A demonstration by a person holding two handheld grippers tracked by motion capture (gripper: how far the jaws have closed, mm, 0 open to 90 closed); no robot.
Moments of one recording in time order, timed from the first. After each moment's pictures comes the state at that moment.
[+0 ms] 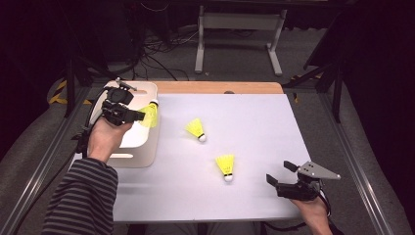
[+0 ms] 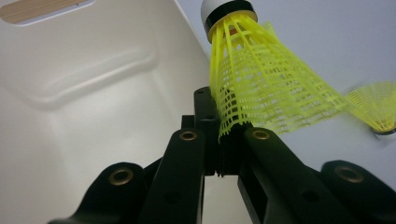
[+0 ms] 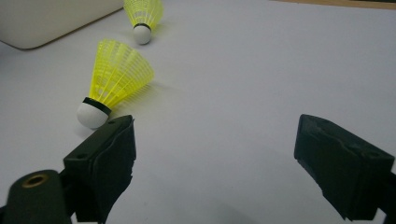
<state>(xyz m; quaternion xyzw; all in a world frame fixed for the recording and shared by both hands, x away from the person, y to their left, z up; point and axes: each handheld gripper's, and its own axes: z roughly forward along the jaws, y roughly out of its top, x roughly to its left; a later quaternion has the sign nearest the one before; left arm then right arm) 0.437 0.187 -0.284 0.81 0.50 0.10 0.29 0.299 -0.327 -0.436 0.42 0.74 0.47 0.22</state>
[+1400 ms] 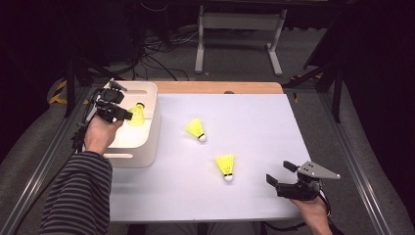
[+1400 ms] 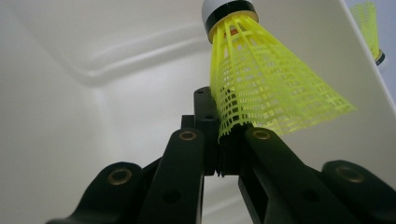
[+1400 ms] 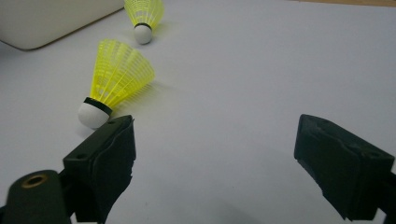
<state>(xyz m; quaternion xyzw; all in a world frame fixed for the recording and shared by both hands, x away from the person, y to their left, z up) 0.476 0.217 -0.322 0.79 0.55 0.11 0.23 0.300 -0.327 -0.437 0.43 0.74 0.47 0.22</state>
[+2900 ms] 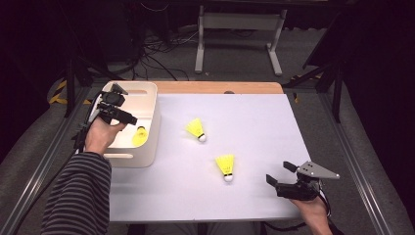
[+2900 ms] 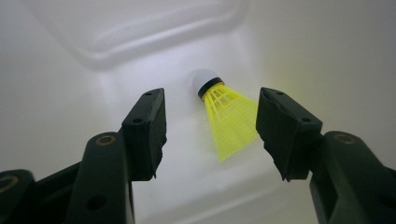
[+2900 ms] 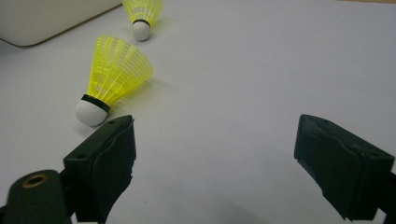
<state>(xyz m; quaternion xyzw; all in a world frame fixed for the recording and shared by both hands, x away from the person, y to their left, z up) 0.484 0.221 -0.337 0.79 0.57 0.10 0.20 0.300 -0.326 -0.438 0.43 0.74 0.47 0.22</state>
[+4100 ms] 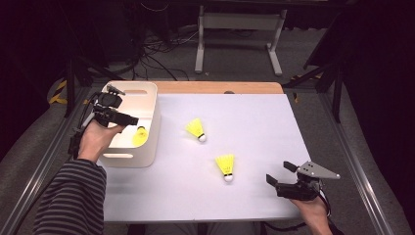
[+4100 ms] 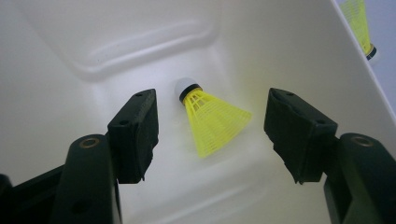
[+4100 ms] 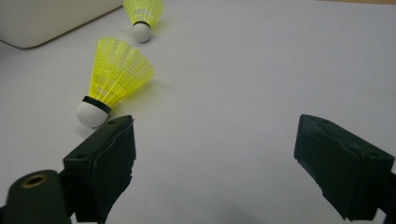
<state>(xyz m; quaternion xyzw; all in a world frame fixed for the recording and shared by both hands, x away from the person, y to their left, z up) 0.458 0.218 -0.320 0.79 0.55 0.12 0.25 0.300 -0.326 -0.437 0.43 0.74 0.47 0.22</state>
